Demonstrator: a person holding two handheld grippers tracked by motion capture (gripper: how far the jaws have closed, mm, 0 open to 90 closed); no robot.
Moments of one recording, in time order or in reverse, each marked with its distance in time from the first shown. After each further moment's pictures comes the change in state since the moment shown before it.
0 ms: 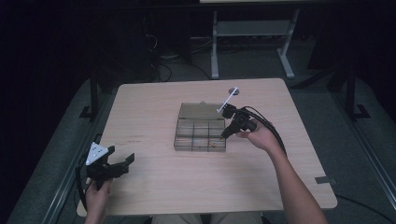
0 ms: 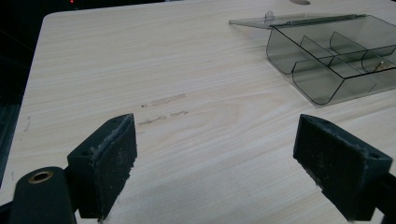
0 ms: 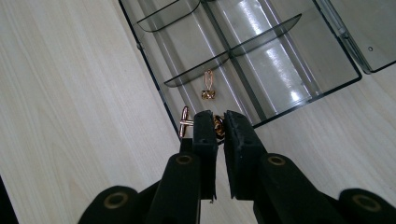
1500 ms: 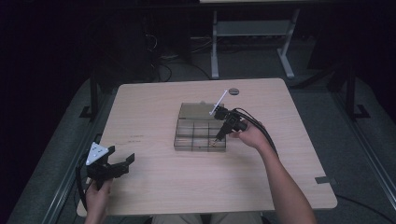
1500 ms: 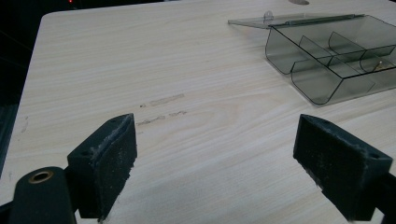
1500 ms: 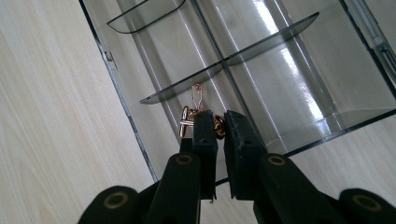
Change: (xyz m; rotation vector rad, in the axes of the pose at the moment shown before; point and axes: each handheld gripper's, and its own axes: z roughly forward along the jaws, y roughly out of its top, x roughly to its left) left arm 0.000 0.000 0.000 0.005 -0.004 0.002; right arm -0.013 0.017 0.037 0.063 0.026 0.004
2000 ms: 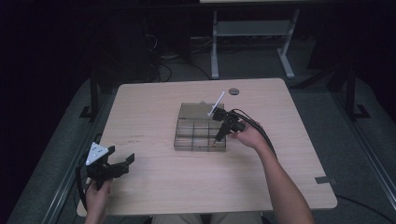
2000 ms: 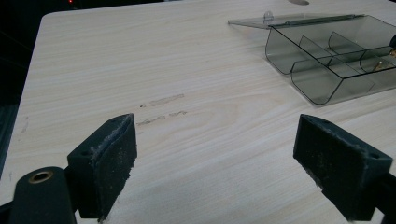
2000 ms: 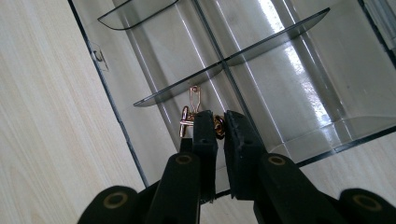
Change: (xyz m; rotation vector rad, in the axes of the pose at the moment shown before) left arm 0.000 0.000 0.000 -0.005 0.000 -0.005; right arm -0.002 0.003 0.009 0.027 0.006 0.000
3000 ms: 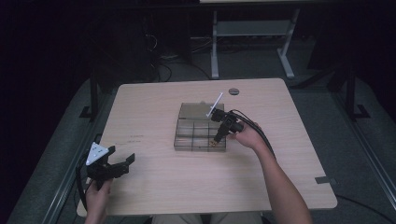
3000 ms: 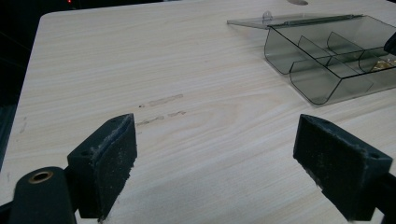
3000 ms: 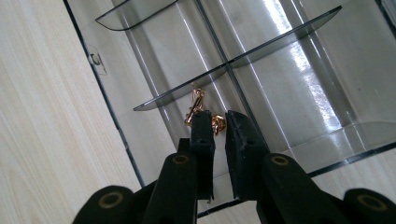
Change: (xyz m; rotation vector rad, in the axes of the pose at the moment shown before) left arm 0.000 0.000 0.000 0.006 -0.004 0.002; right arm 0.000 0.003 0.005 0.011 0.010 0.003
